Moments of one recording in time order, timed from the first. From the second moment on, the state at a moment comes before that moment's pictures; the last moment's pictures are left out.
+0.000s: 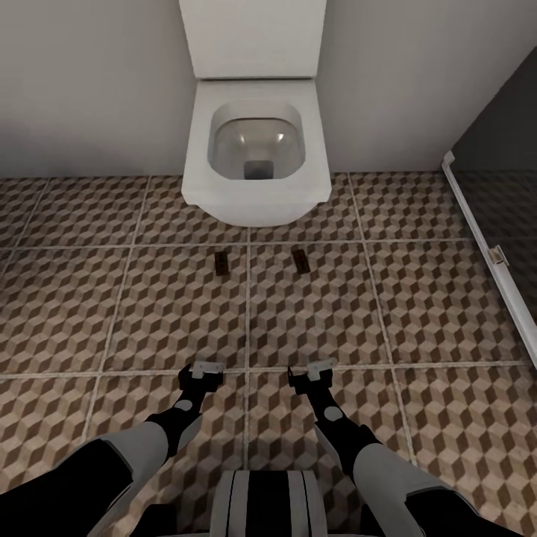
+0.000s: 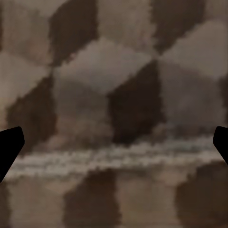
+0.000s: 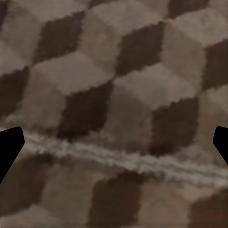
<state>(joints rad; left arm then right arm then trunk) -0.93 -0.10 -0.67 0.03 0.50 -0.40 0.18 -0.79 0.17 0.09 -0.24 0.20 -0.37 -0.13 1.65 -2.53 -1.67</state>
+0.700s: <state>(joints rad) -0.93 -0.10 -0.67 0.03 0.50 -0.40 0.18 -0.79 0.17 0.09 -0.24 0.20 -0.37 -0.13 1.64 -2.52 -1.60</state>
